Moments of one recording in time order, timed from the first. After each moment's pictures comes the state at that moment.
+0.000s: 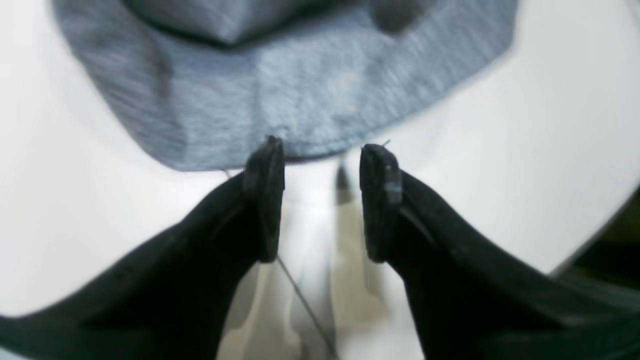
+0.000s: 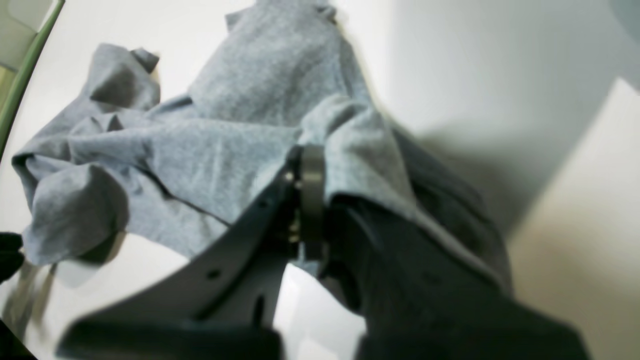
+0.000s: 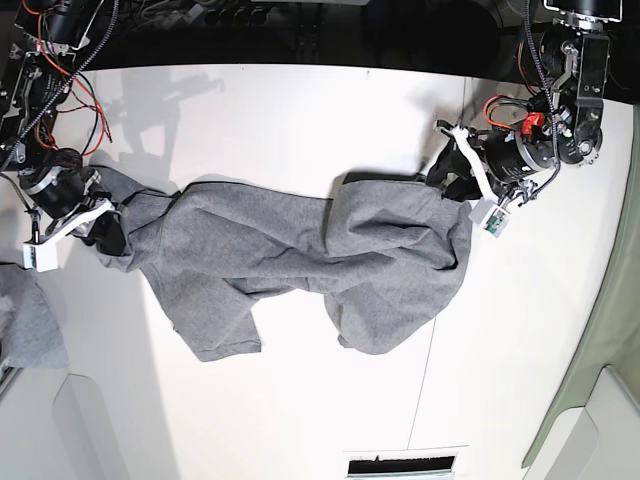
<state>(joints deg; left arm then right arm) 11.3 -18.6 -4.7 87.9 -20.4 -33.6 36.1 -0.9 9.1 26.5 81.2 32.6 33.3 -44.4</state>
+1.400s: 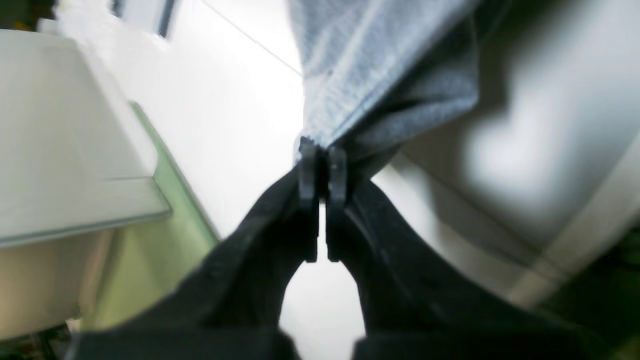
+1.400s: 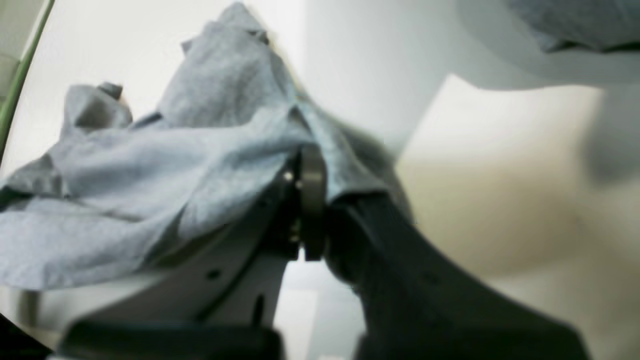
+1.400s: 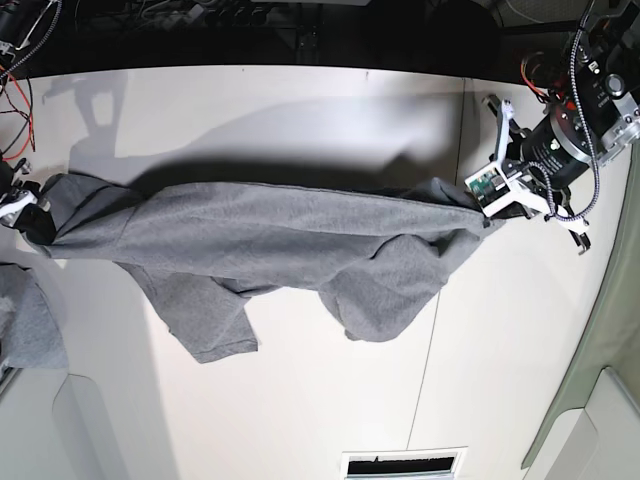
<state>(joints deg) 21.9 -47.0 15.1 128.1 0.7 -13.4 43.1 -3.4 18.7 37.1 82.9 44.8 33.8 -56.7</state>
